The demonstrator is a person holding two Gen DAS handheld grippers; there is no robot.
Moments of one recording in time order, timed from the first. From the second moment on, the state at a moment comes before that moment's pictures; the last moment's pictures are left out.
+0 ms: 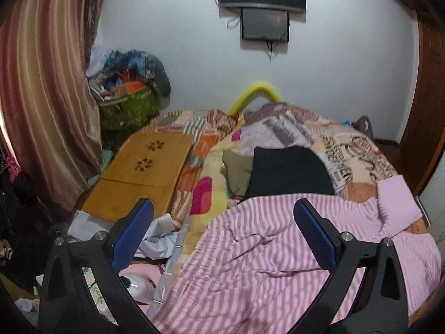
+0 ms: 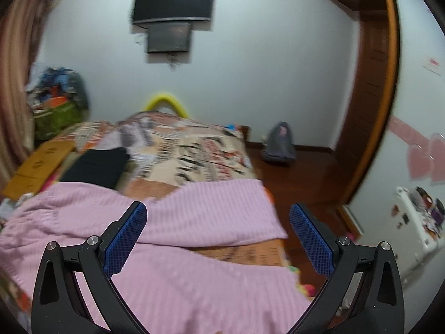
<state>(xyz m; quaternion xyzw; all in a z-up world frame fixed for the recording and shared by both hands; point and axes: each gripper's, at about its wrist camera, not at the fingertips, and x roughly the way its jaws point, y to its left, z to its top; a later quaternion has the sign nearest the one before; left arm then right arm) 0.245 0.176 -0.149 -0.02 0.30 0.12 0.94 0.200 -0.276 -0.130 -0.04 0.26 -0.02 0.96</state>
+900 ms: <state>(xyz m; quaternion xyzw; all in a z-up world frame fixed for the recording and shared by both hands) 0.216 0.209 -0.335 -0.03 0.50 0.17 0.85 0.264 -0.385 -0.330 0.06 0.51 -0.08 0.86</state>
